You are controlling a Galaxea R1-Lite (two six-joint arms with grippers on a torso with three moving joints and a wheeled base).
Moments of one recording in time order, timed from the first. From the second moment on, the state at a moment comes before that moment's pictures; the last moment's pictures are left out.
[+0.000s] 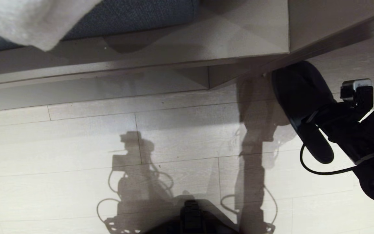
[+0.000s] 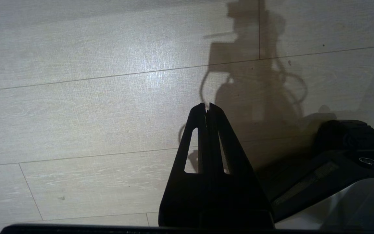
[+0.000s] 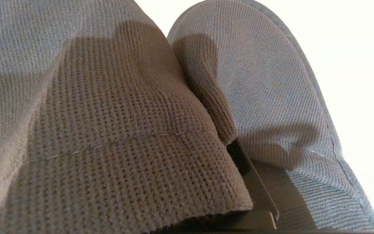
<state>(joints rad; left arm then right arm) 0.00 0.00 0.00 0.00 0.00 0.00 -0.02 1.84 -0.62 -1.52 0.08 -0.07</state>
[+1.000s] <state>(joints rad) 0.00 0.00 0.00 0.00 0.00 0.00 -0.09 2.09 -0.84 -1.52 0.05 -0.14</state>
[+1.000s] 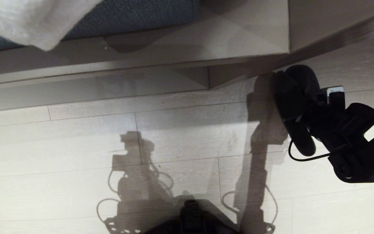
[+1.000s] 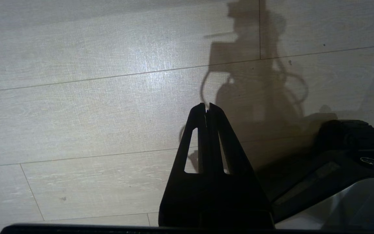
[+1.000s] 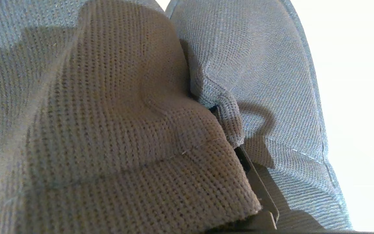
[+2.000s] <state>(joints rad) 0.00 0.00 0.00 0.00 0.00 0.00 -0.09 2.12 -0.74 -1.52 0.04 -0.15</state>
